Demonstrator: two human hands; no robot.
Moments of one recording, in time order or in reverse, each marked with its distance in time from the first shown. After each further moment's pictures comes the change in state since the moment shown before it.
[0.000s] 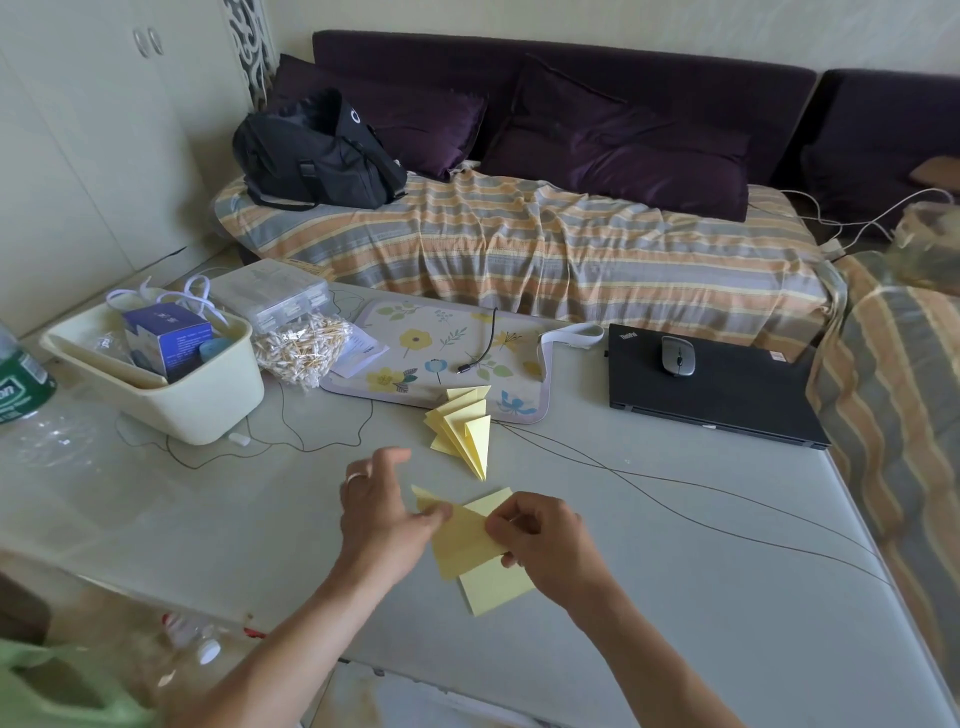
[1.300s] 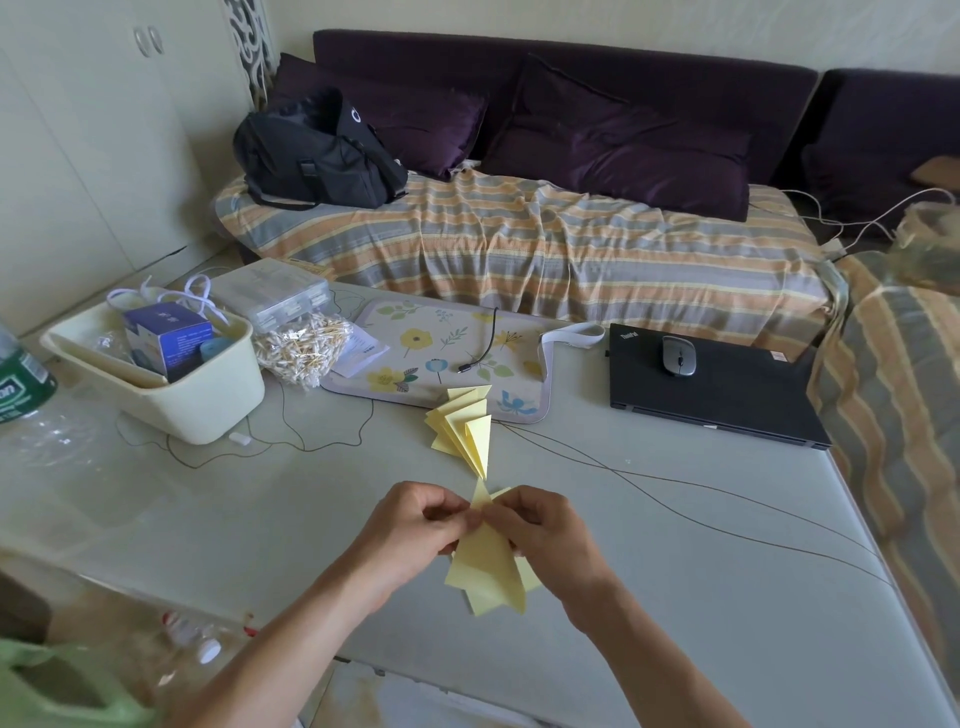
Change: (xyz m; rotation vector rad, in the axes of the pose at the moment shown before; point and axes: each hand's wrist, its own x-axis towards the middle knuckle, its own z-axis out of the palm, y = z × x) left_hand -0.009 0.012 -0.002 -0.312 -0.398 -0.023; right_hand 0.000 -0.005 0.002 0.235 -0.027 0.020
